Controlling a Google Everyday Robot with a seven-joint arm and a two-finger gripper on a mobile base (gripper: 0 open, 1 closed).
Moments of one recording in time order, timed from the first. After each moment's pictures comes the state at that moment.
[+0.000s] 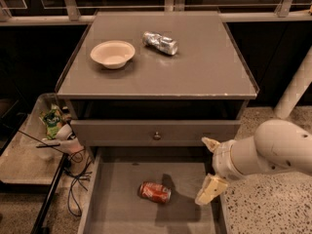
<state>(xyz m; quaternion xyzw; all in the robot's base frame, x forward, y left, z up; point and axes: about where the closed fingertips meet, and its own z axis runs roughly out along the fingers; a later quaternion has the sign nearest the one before) 0.438 -0.150 0.669 -0.59 0.75 0.10 0.27</state>
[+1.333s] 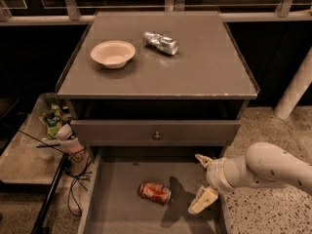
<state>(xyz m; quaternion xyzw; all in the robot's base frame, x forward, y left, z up) 0.447 -0.144 0.566 -0.56 0.75 0.18 0.29</state>
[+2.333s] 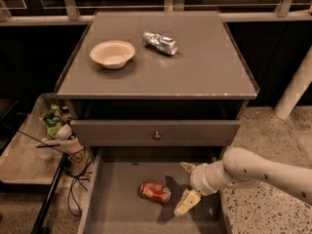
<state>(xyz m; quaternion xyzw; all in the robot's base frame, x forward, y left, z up) 0.464 -0.106 0.490 -0.56 0.74 0.24 0.28</state>
